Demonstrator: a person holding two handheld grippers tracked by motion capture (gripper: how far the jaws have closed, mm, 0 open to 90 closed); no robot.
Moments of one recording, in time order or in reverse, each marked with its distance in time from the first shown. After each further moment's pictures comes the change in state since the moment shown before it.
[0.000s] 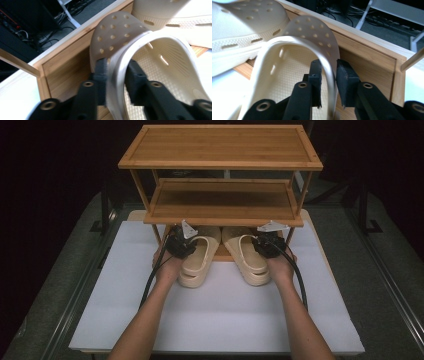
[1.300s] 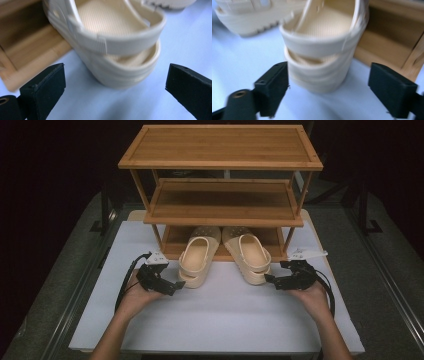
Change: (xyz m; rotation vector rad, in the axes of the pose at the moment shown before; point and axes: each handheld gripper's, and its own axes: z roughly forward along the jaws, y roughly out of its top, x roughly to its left) left arm 0.003 -0.087 -0.069 0.032 -0.372 -0.102; right arm -0.024 -0.074 -0.081 0.058 0.309 0.038
